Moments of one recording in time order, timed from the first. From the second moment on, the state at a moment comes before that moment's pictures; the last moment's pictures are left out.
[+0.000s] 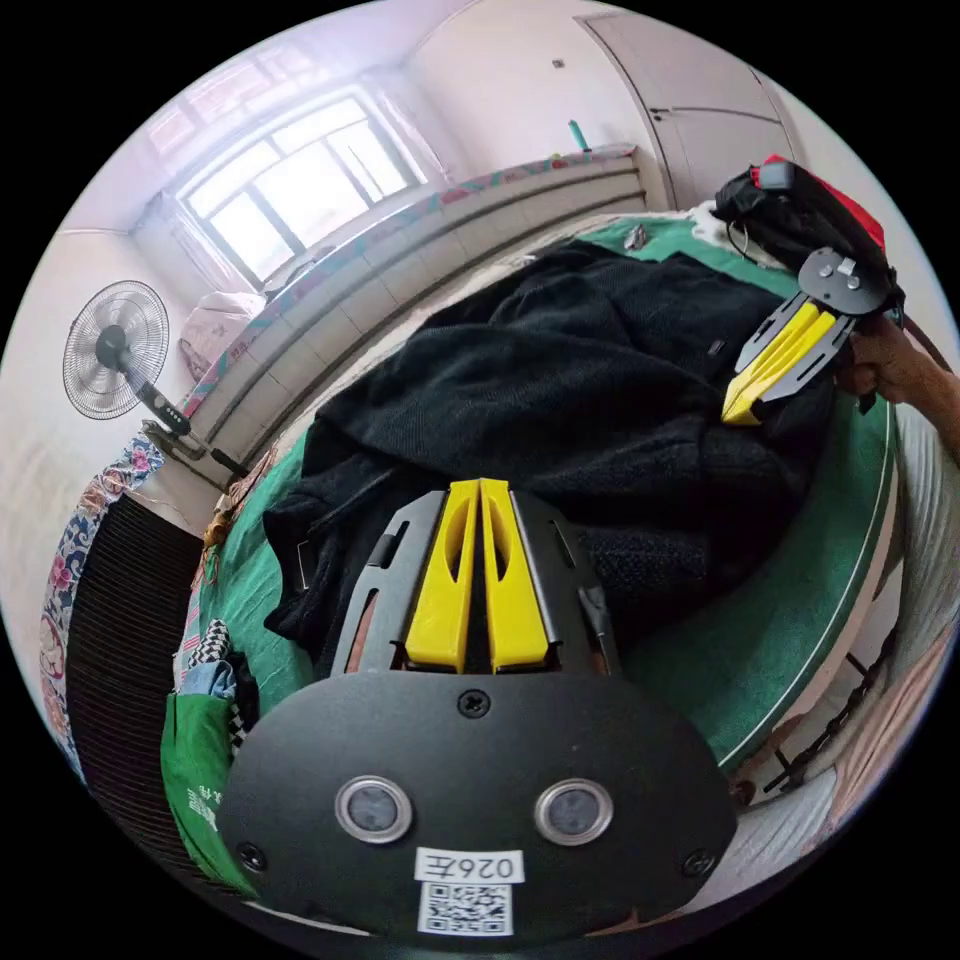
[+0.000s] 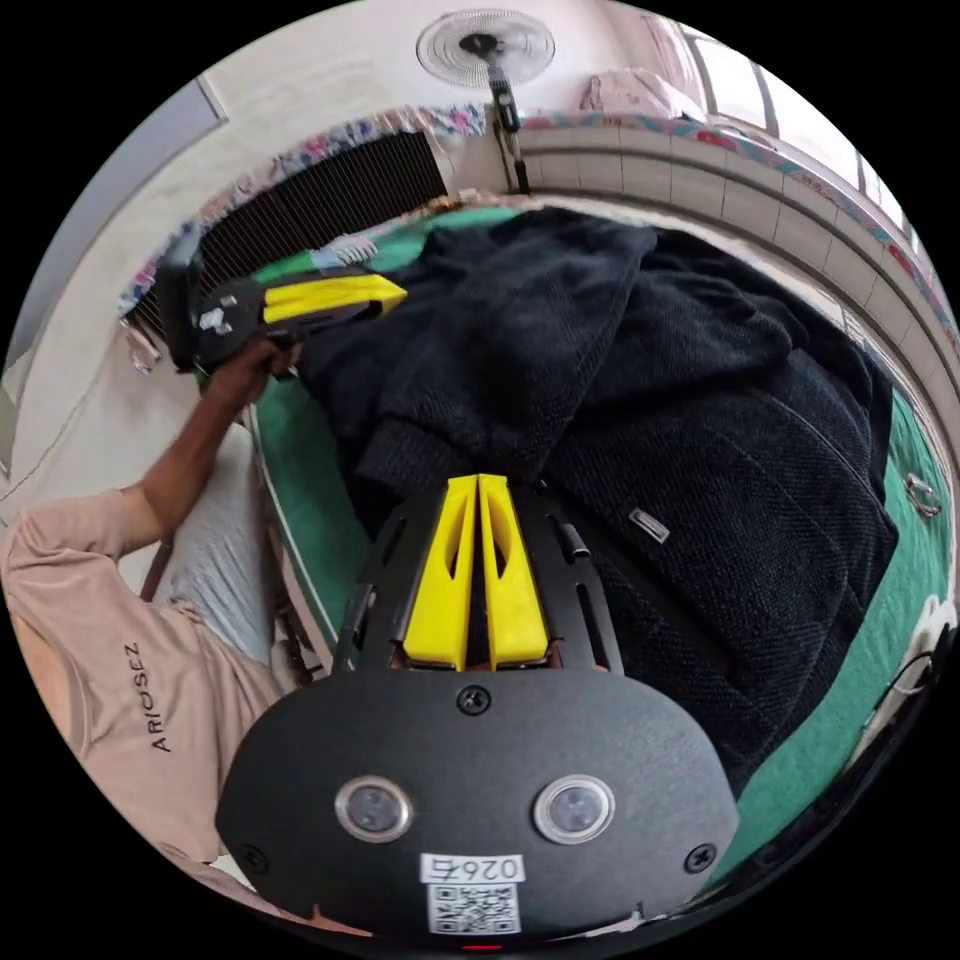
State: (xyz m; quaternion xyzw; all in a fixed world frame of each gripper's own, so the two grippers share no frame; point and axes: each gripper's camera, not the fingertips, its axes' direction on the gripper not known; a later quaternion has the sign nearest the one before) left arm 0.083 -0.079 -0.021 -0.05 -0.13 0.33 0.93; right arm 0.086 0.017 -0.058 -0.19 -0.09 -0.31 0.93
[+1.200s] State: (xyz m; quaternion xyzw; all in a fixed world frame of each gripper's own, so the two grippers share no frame) left arm 0.445 -0.271 0.119 -0.20 0.13 0.31 0.92; right arm 0.412 0.027 -0.156 -0.07 -0.19 0.11 0.97
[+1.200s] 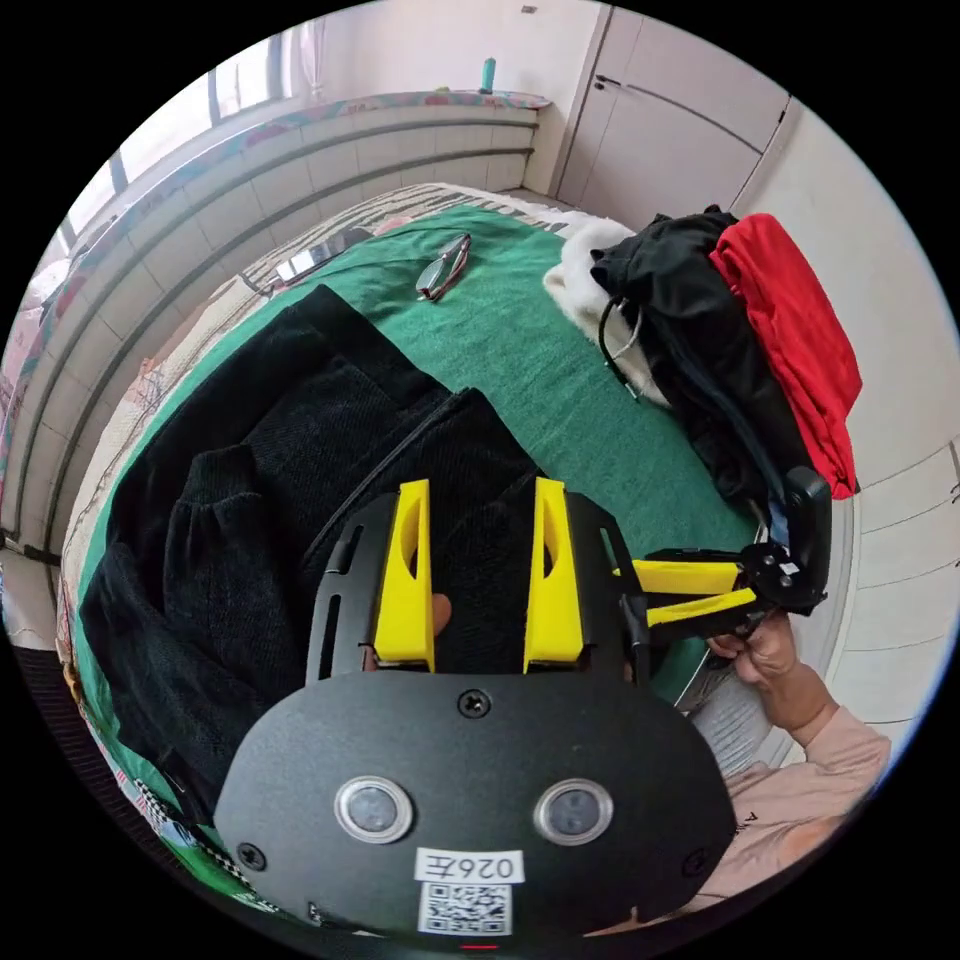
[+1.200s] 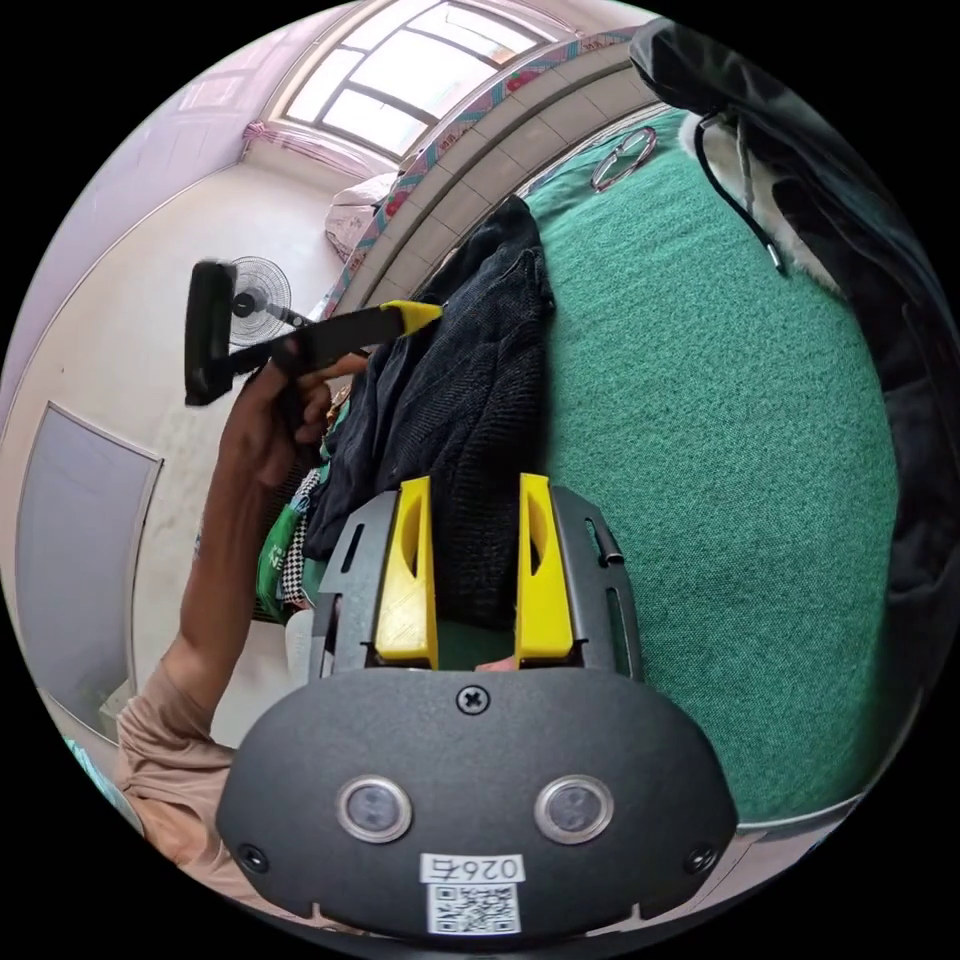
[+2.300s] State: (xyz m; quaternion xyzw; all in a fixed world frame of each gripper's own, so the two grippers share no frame) left arm 0.493 -0.351 0.155 -0.29 -0.04 0.39 0.87; right arm 0.354 0.054 -0.175 0.01 -0.22 0.00 0.98
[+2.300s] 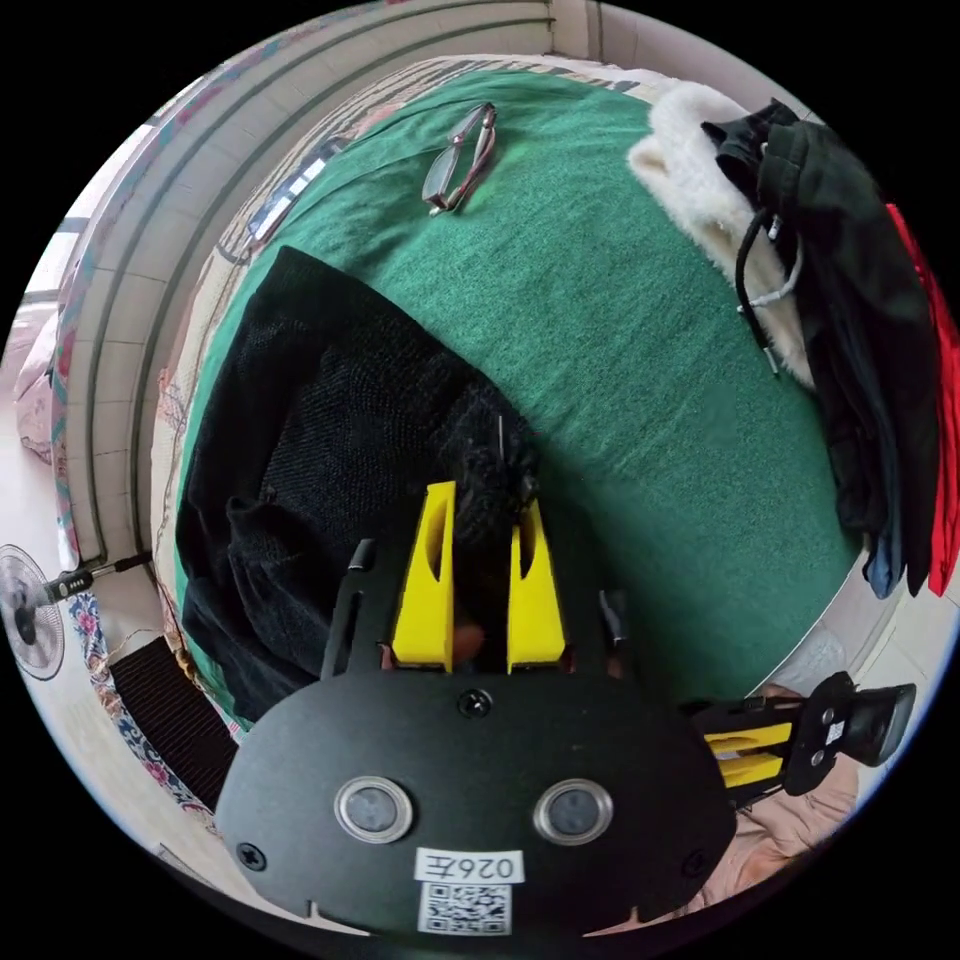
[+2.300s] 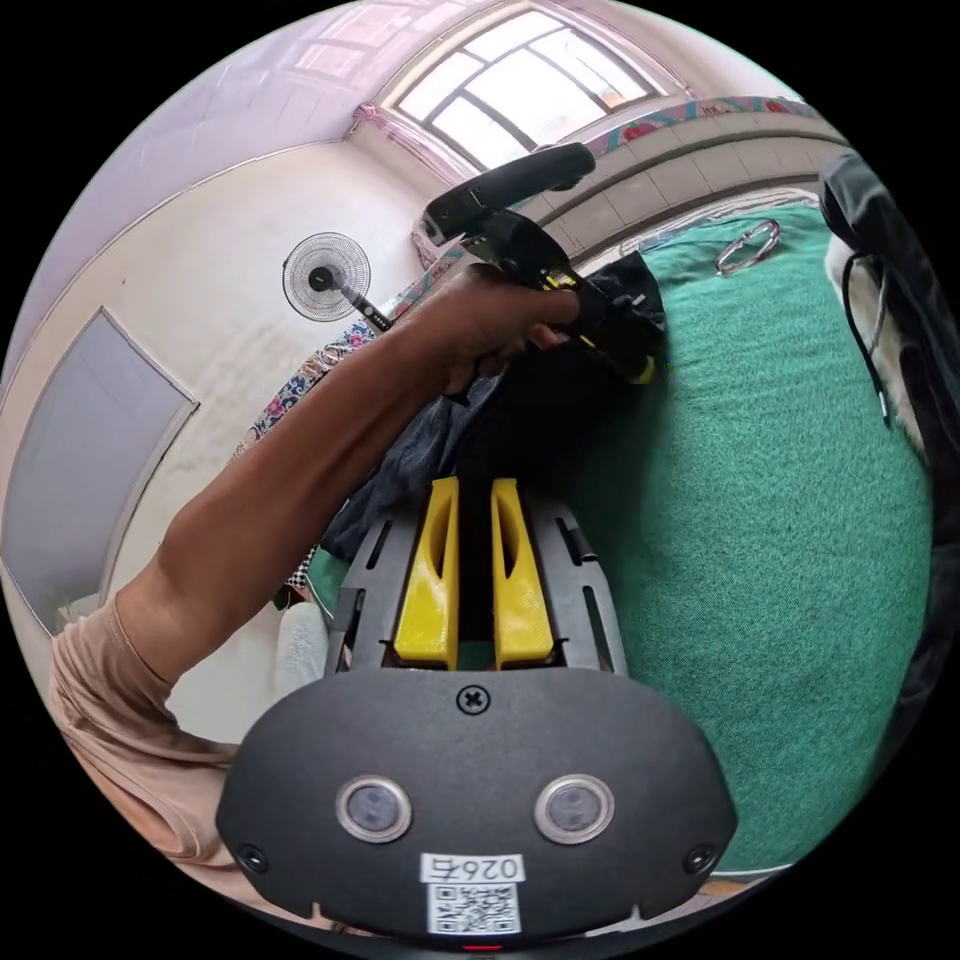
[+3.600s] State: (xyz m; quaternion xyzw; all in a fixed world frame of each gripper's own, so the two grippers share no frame) left arm -0.402 -0.276 -0.087 0.00 0.43 -0.17 0.89; right arm -0.241 0.072 0.021 -0.23 -0.20 -0.34 0.89
